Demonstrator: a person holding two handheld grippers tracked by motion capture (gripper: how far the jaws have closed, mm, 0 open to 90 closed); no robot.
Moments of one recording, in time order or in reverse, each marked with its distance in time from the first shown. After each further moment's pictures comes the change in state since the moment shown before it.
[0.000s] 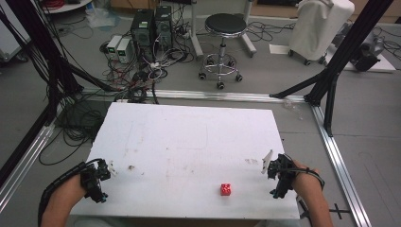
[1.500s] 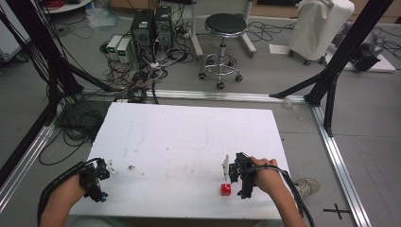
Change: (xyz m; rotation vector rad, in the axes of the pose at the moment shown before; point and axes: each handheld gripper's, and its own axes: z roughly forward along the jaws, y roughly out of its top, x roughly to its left) left arm 0.001 -0.002 -0.003 -0.018 -0.001 -0.005; right arm 0.027 0.120 0.011 -0.012 0.029 -0.319
